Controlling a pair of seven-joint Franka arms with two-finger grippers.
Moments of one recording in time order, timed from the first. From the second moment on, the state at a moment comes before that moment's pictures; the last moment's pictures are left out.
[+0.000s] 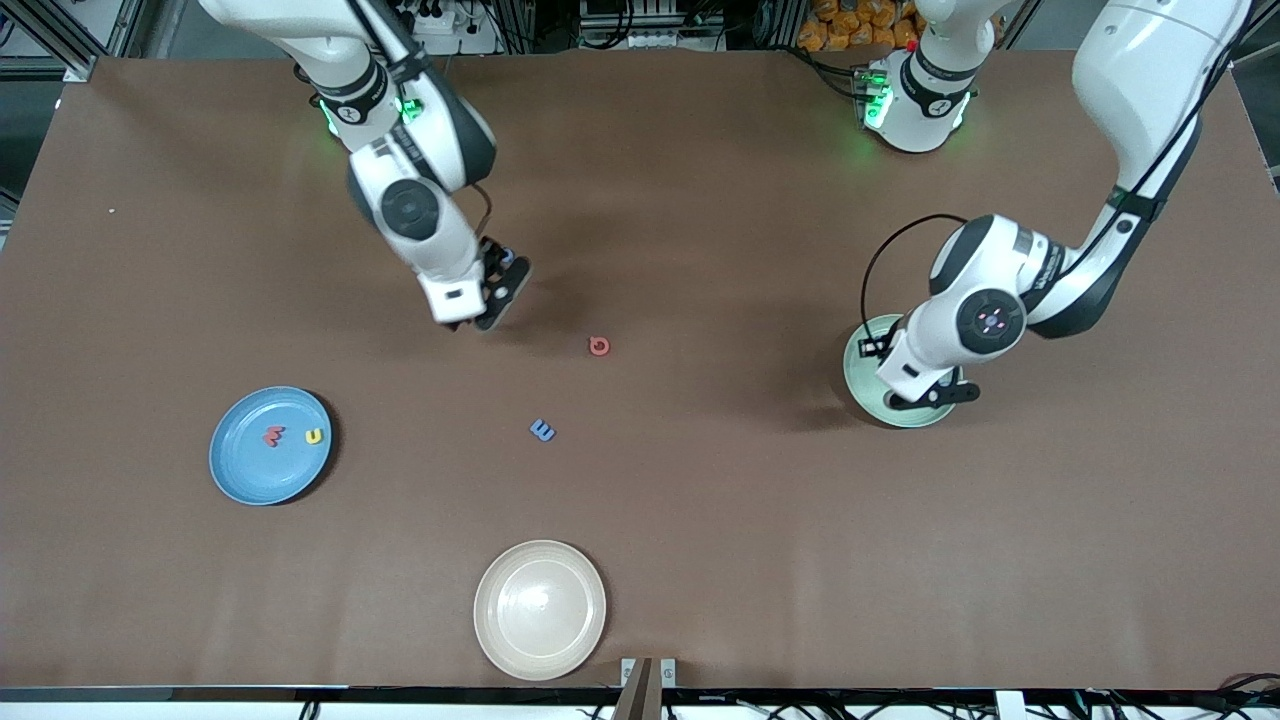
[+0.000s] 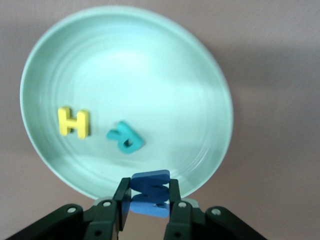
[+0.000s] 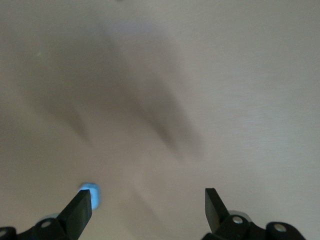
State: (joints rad) left arm 0.49 0.45 -0.77 -2.11 0.32 2.14 -0.61; right arm 0.31 0.21 0.29 -2.34 -0.04 2.38 -0.38
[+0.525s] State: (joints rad) left arm 0.53 0.44 -0.85 -2.16 0.32 2.17 -0.65; right arm 0.32 0.22 0.32 -2.54 -0.04 2.57 -0.35
